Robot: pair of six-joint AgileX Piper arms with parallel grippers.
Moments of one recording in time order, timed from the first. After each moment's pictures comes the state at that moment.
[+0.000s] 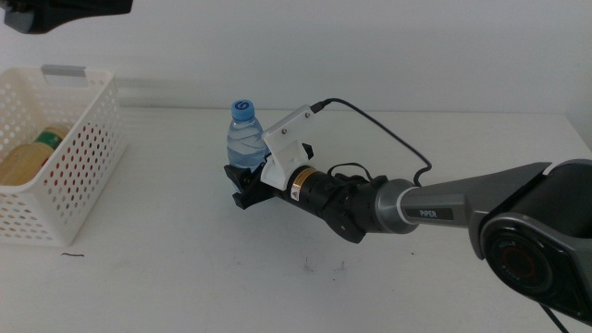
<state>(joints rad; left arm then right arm) -0.13 1.07 -1.47 -0.47 1.07 0.55 0.65 2.40 -1.54 -0.27 -0.52 0.15</state>
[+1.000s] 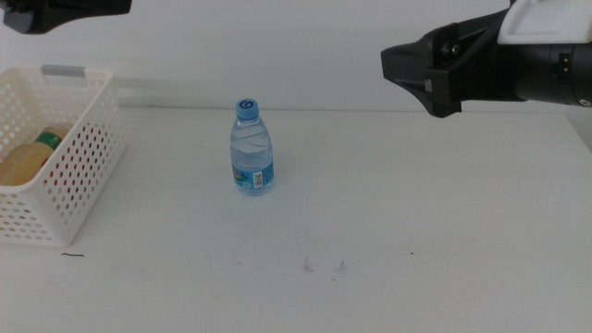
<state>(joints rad) -0.13 1.07 -1.47 -0.46 1.07 0.55 0.68 1.16 -1.16 -0.18 0.50 0.19</state>
